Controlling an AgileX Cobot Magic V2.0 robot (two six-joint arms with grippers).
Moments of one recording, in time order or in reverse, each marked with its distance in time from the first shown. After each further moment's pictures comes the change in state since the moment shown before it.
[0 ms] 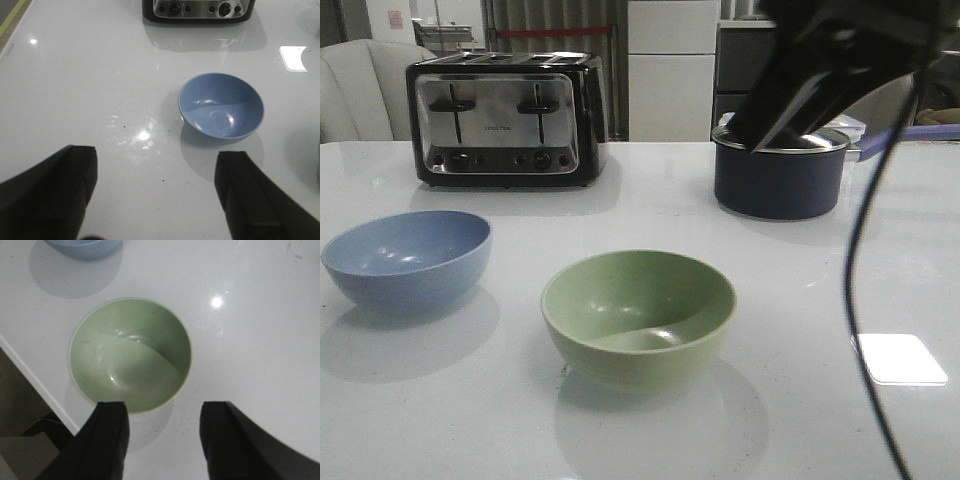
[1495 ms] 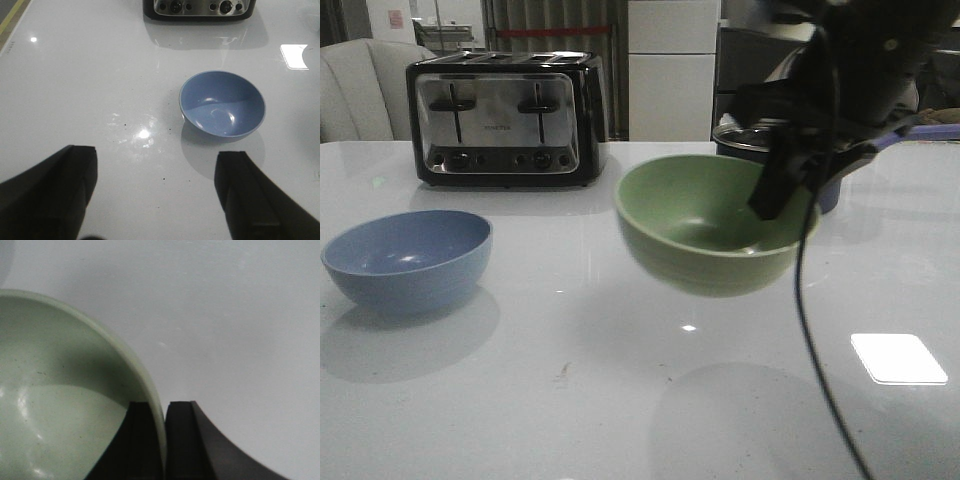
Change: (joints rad) left arm 0.000 0.000 0.000 0.005 0.007 0.000; right arm -0.142 0.462 -0.275 0.041 0.123 0.103
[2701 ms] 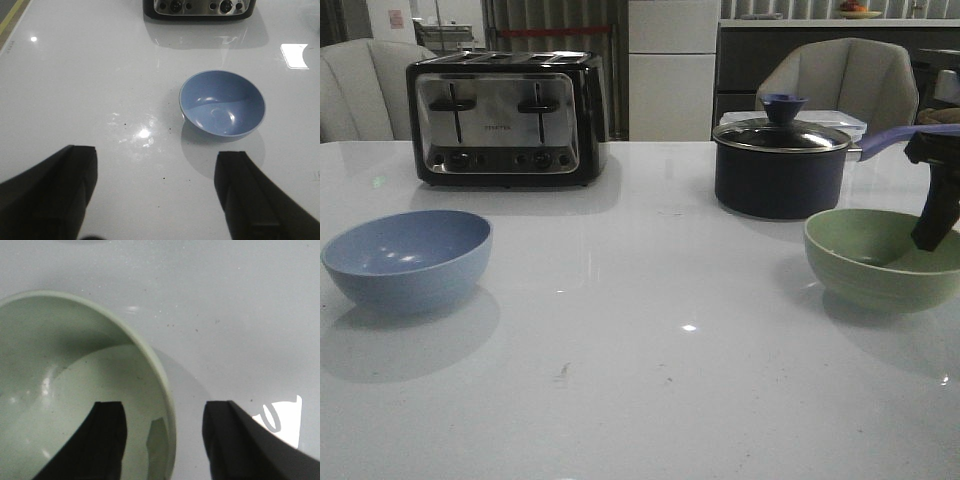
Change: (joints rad) left arm 0.000 0.000 0.000 0.002 0.000 0.000; right arm -0.502 0.143 0.016 0.079 -0.014 0.042
